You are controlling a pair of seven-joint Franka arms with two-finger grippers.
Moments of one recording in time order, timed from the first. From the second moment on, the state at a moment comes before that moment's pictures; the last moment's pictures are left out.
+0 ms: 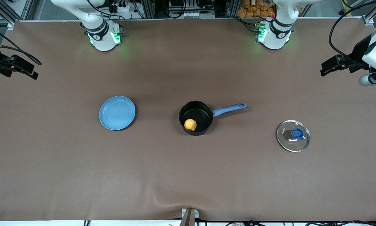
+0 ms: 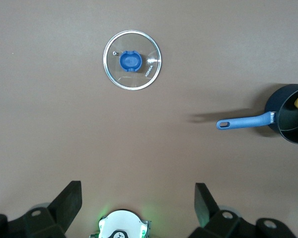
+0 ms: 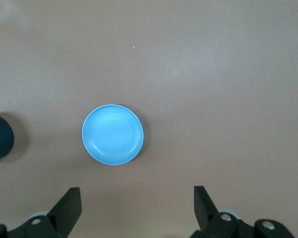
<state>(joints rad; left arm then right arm) 0.03 0.04 -0.14 -1.44 -0.01 1.35 -0.23 0.02 -0.07 -0.05 -1.59 0.05 1.51 0.10</state>
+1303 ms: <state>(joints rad) 0.01 -0.17 -0.14 -1.67 -0.01 1.42 -0.22 0.02 -0.07 -0.05 -1.59 0.05 1.51 0.10</state>
